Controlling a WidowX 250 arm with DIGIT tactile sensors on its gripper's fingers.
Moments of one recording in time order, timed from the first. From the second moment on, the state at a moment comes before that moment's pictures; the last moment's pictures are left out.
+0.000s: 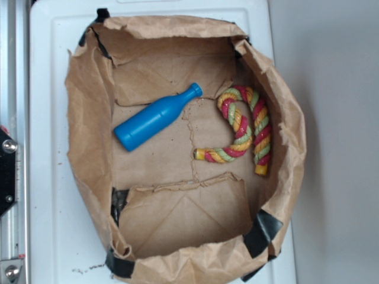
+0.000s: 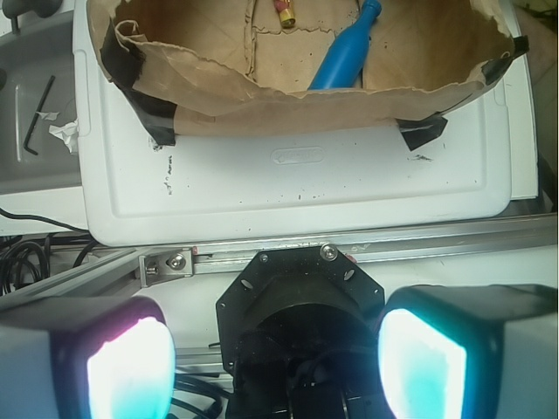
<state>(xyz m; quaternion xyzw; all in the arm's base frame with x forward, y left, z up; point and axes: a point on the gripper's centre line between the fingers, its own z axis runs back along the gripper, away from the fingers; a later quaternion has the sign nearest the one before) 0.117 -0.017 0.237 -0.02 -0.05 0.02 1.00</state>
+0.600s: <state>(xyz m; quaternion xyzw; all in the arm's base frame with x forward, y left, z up) 0.155 -0.005 0.220 -0.03 -0.04 0.03 1.00</state>
